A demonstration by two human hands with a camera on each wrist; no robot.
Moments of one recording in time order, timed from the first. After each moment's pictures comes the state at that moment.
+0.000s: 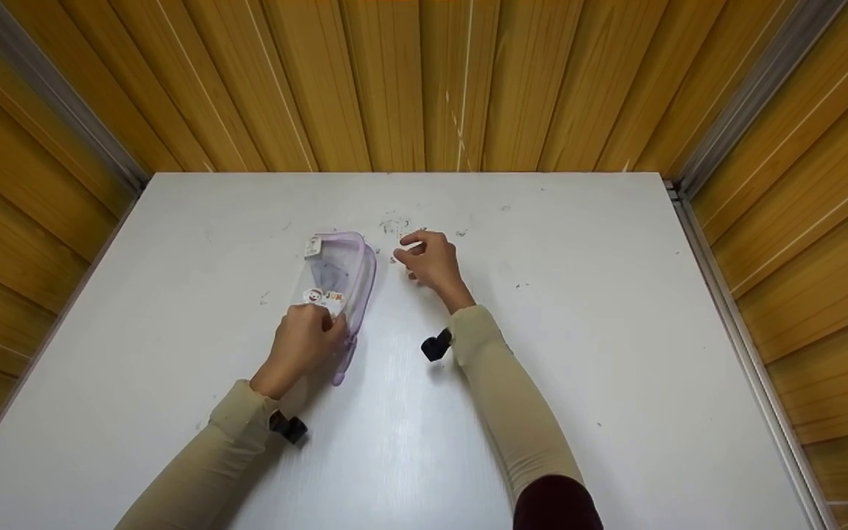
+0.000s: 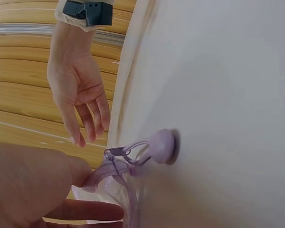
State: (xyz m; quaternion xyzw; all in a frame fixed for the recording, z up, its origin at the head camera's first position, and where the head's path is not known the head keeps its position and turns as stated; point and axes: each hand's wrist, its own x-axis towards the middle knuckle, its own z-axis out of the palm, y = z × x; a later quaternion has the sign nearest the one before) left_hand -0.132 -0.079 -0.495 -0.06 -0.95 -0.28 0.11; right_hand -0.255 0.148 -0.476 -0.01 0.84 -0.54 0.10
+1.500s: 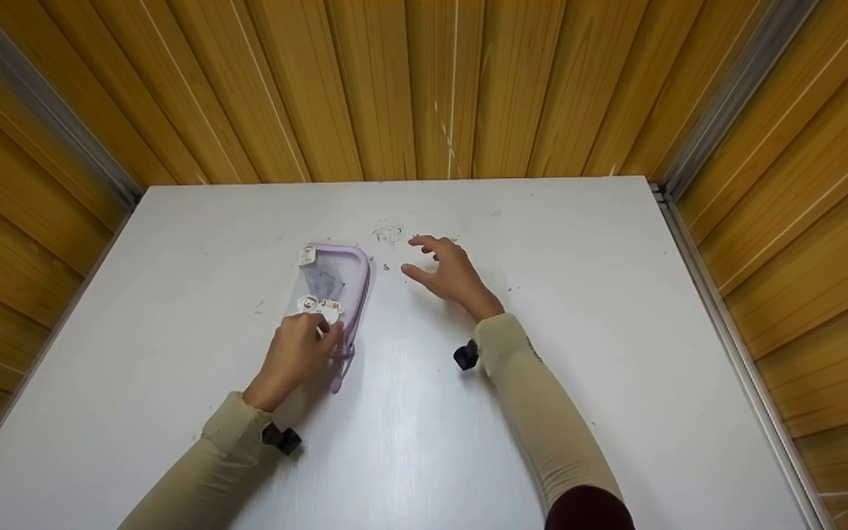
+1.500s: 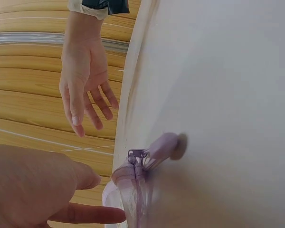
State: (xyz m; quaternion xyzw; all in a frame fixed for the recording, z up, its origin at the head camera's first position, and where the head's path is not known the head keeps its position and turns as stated) left_hand -0.125 -0.083 -0.491 -0.10 -0.95 -0.28 0.13; right_hand -0.243 0.194 -0.476 -0.16 0.89 -0.42 0.05
